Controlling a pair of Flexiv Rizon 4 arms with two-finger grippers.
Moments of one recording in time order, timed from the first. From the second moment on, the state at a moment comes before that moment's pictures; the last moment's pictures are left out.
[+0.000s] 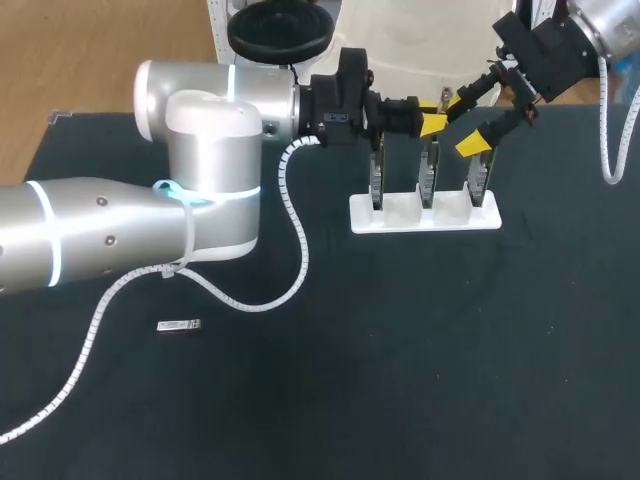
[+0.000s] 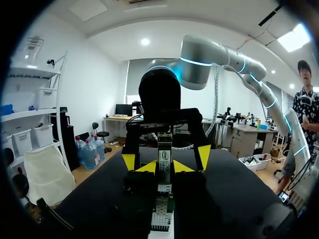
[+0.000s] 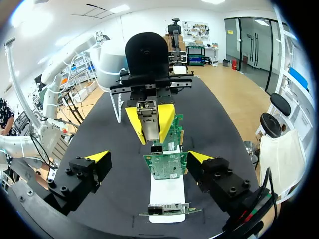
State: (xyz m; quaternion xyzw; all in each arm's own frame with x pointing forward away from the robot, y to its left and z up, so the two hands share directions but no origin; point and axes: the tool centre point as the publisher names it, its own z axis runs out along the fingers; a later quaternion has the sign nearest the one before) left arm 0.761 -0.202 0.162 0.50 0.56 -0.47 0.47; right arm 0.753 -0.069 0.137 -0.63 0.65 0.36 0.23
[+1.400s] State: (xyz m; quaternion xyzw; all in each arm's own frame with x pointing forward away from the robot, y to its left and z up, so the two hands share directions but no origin) left arm 0.761 -0.203 0.162 0.50 0.55 -0.48 0.46; right arm 0.766 -0.073 0.178 -0.63 0.62 0.36 0.29
